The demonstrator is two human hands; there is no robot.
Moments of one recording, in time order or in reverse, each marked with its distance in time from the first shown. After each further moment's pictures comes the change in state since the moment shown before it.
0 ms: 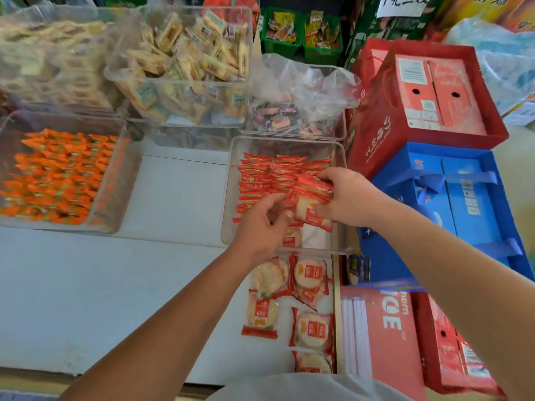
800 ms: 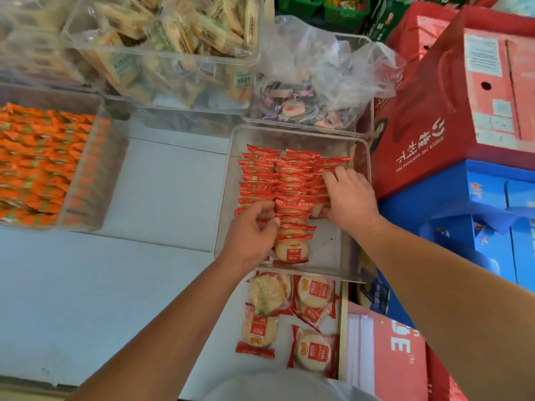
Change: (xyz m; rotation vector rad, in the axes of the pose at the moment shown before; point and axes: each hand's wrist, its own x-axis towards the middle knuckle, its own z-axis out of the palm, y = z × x) left_hand 0.055 -0.047 -0.006 0.095 0.062 -0.230; right_hand 0.126 0.090 0.091 -0.635 0.170 -0.045
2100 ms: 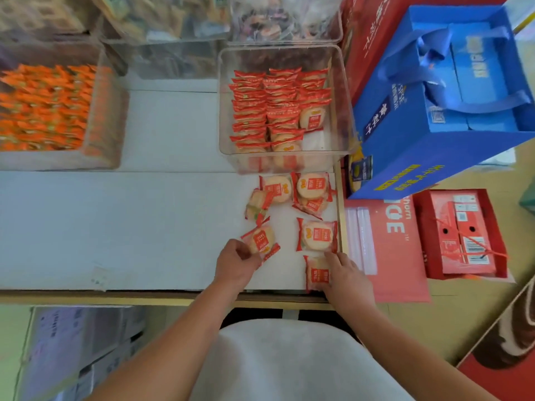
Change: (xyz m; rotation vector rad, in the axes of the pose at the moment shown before) left_hand -0.202 -0.196 0.019 0.106 0.007 -0.339; right_hand -0.378 -0.135 0.098 0.471 -0.435 0.353
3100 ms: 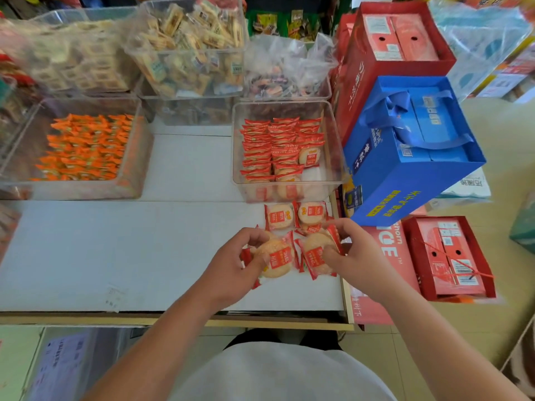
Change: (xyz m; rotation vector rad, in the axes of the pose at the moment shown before) left_hand -0.097 0.085 -0.088 -0.055 -0.237 0.516; right_hand -0.056 -0.049 -0.144 0.895 0.217 -0.227
